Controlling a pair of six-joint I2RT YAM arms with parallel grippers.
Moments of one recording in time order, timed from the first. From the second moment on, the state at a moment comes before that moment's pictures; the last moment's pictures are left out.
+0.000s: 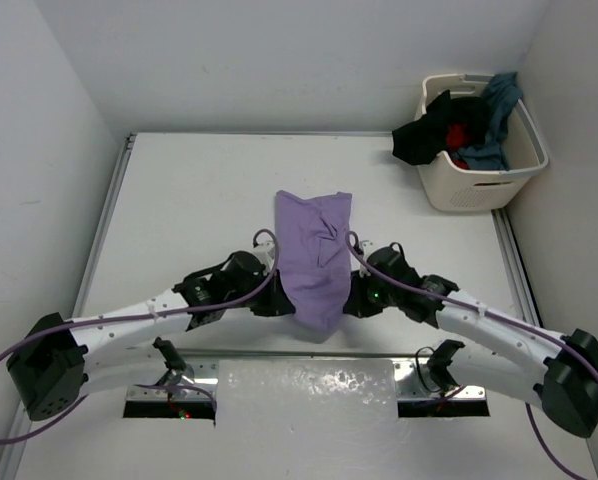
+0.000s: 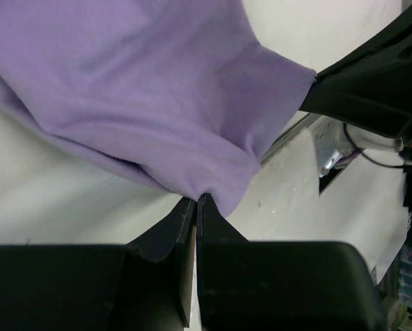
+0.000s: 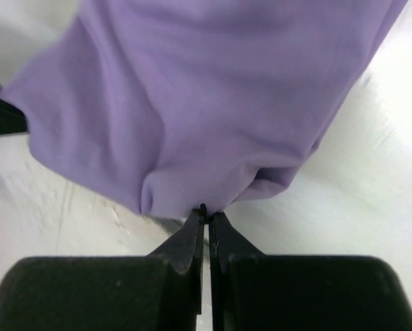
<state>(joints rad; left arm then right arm) -0.86 1.06 0.50 -0.15 0.20 -0.78 0.75 1.00 0.46 -0.34 -0.18 0.52</state>
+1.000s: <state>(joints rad) -0.46 1.45 1.03 -0.13 0.16 -0.64 0.38 1.37 1.03 -0.34 -0.15 0.27</state>
